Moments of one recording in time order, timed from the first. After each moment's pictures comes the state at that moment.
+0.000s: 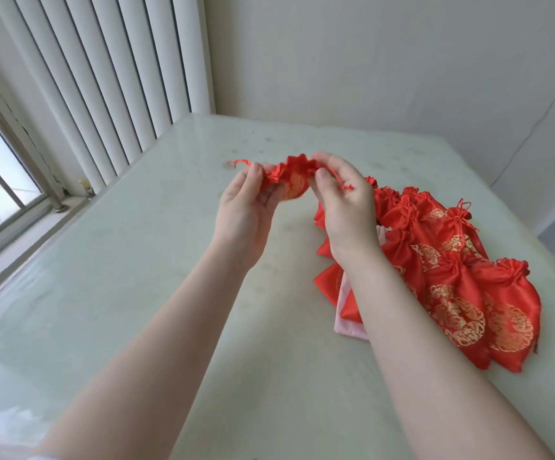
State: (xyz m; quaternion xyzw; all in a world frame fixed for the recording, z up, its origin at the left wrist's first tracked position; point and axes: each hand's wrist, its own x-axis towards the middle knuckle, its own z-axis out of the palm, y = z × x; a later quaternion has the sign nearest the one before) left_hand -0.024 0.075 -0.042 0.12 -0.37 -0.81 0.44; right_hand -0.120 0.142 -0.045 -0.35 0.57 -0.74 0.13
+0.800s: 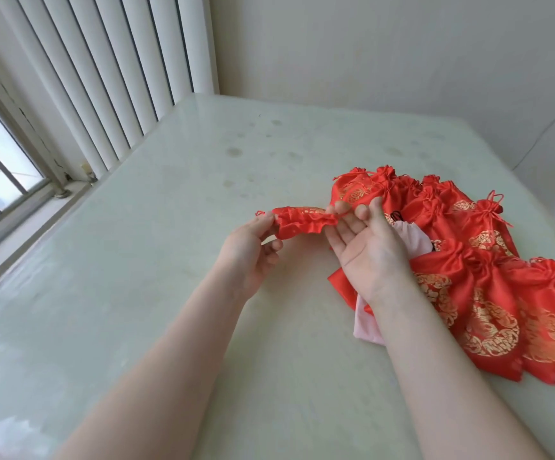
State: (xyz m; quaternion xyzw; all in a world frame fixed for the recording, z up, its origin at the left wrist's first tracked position) left_hand -0.010 0.071 -0.087 0.37 -0.38 -0.81 0.26; right_hand -0.123 0.166 -0.077 -0.08 0.39 -0.82 0.40
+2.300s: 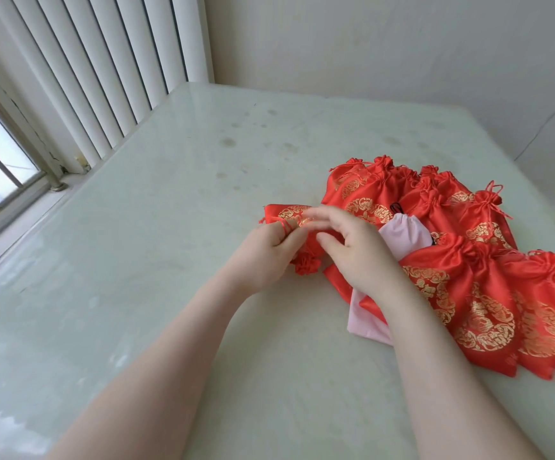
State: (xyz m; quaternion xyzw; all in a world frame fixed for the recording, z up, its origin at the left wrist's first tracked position) left_hand -0.015 0.086 -0.096 0.27 -0.80 -0.51 0.17; right_hand -0.128 0.181 -0.087 -0.51 0.72 -0.45 0.18
